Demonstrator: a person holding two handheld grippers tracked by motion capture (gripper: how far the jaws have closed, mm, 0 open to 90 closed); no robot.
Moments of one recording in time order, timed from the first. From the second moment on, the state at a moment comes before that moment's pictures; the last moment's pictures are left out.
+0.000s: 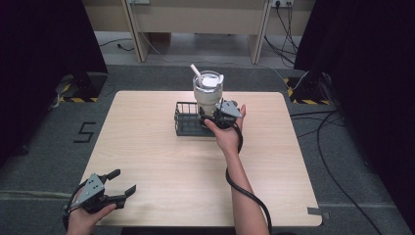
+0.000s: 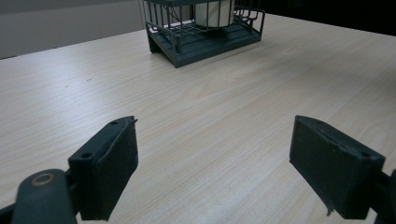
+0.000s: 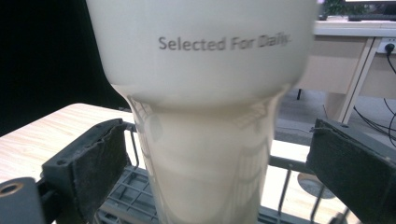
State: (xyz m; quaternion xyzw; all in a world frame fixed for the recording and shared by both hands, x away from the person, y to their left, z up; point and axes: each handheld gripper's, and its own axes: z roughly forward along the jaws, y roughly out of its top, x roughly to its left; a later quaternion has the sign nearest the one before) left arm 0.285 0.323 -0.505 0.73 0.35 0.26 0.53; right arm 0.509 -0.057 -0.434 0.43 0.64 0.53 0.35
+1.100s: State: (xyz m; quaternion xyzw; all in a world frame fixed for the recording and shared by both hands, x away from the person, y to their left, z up) left arm 0.286 0.322 -0.506 0.73 0.35 0.26 0.53; right arm 0.453 -0.105 -0.424 0.42 0.65 0.54 0.33
